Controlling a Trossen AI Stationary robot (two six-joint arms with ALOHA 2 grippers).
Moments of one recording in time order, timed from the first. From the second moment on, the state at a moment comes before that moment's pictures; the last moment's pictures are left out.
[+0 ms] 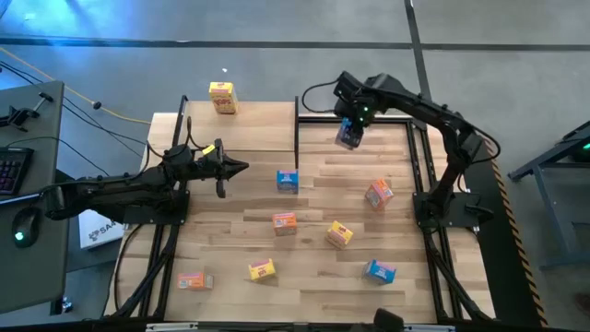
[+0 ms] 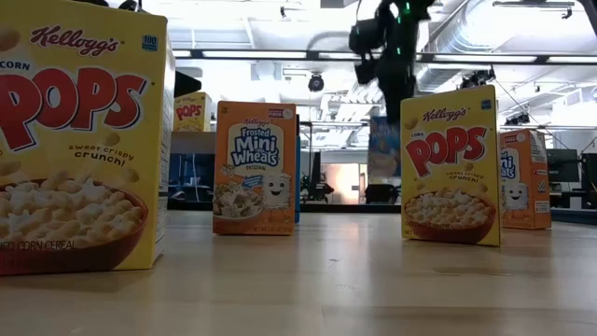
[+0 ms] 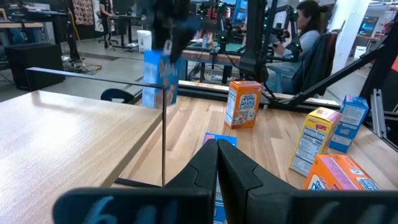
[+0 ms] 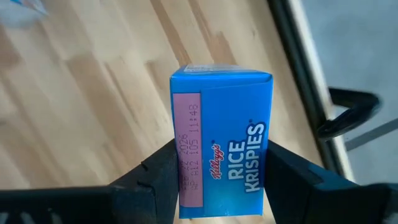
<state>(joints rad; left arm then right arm) 0.42 0.68 0.16 0.47 0.26 -0.05 -0.61 1.76 1.73 -1.33 0.04 -0.21</state>
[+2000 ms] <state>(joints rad) 0.42 0.68 0.16 0.44 0.25 -0.10 -0.44 2.01 2.13 -0.87 -0.01 -0.32</state>
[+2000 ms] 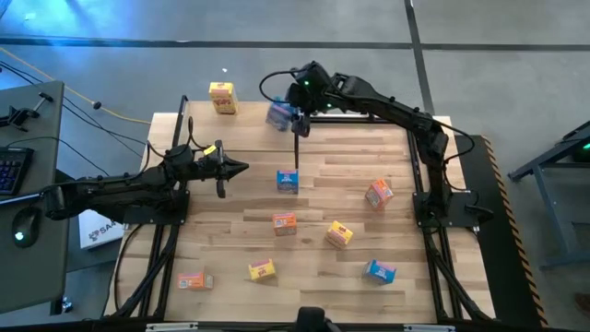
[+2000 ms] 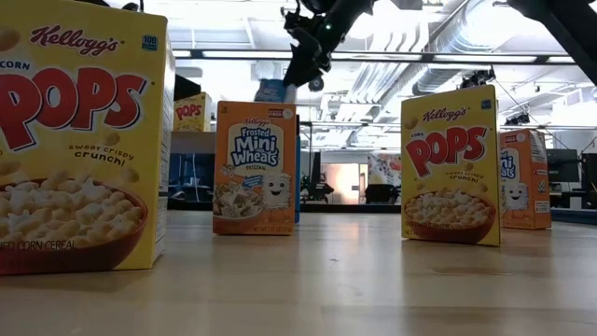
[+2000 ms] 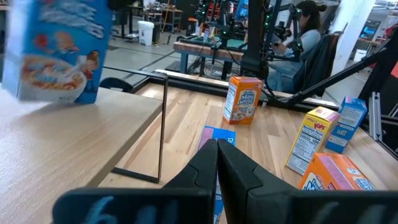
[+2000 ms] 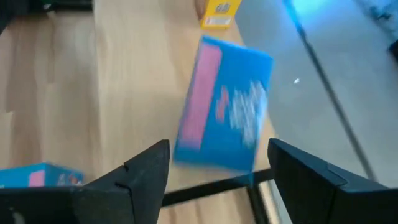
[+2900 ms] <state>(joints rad) 0.50 0.68 0.16 0.43 0.17 -0.15 -0.43 2.08 2.03 -0.67 0.05 -0.21</state>
